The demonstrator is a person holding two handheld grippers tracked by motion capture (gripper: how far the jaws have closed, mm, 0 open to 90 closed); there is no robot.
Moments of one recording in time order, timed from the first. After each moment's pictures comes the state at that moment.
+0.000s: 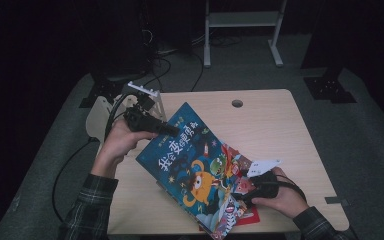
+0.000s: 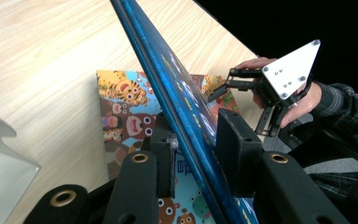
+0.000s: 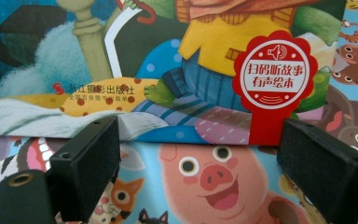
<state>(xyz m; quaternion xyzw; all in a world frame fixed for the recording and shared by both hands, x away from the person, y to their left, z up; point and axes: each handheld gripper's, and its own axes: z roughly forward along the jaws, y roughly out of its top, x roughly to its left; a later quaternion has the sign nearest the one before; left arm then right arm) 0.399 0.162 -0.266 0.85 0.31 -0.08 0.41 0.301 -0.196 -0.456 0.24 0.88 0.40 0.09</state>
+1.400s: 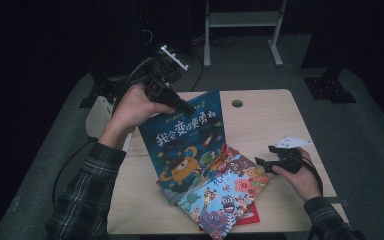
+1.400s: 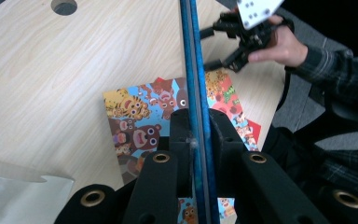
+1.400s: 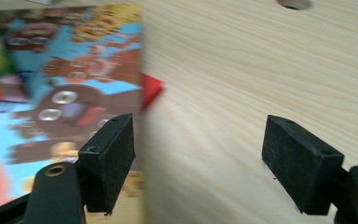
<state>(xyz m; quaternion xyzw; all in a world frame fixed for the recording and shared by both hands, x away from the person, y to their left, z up) 0.403 0.096 -0.181 0.91 0.26 -0.03 0.31 0.357 -0.274 -0.454 0.40 0.79 0.41 0.20</state>
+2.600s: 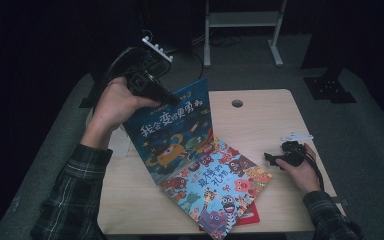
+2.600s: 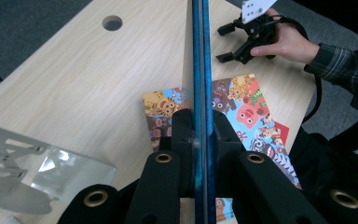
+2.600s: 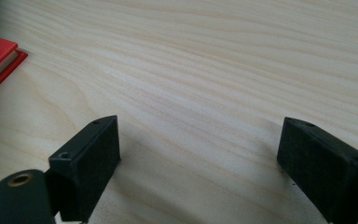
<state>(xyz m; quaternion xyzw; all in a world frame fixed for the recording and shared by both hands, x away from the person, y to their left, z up) 0.386 0.129 -0.153 0.91 0.27 0.05 0.32 0.394 -0.305 -0.487 0.50 0.77 0.34 0.21</state>
